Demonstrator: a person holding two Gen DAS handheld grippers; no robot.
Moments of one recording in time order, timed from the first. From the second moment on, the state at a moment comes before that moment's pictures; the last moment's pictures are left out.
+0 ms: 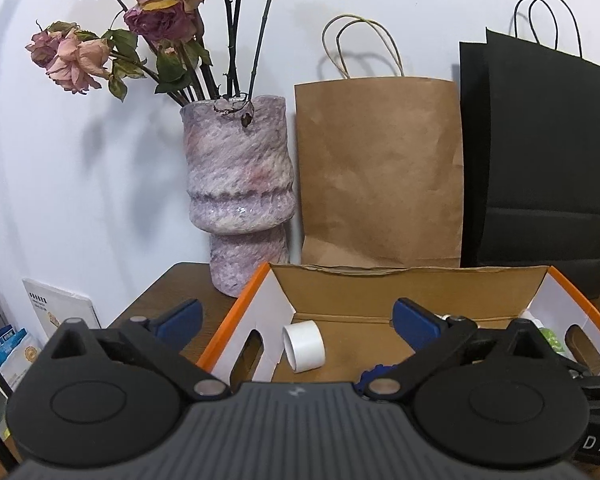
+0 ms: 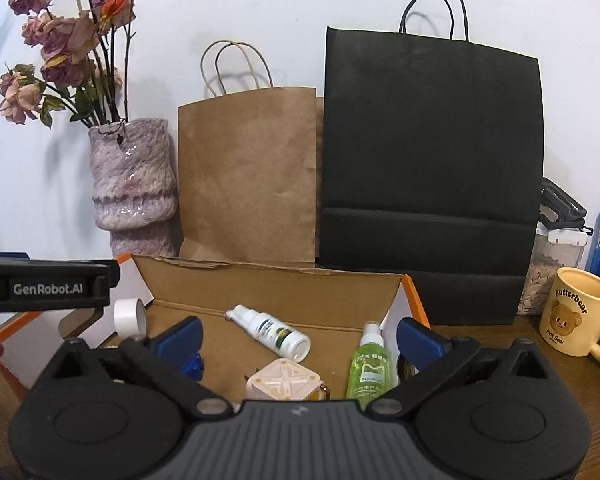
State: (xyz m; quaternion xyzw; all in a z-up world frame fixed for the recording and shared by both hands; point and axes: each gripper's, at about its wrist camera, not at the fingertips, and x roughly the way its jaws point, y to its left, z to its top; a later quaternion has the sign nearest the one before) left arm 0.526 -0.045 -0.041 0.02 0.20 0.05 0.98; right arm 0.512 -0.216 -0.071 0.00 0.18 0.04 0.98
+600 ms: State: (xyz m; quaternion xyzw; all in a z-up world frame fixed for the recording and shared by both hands) left arm 0.519 -0.044 -0.039 0.02 0.19 0.06 0.98; right arm 0.505 -0.217 -0.069 0.01 0.17 0.04 0.98
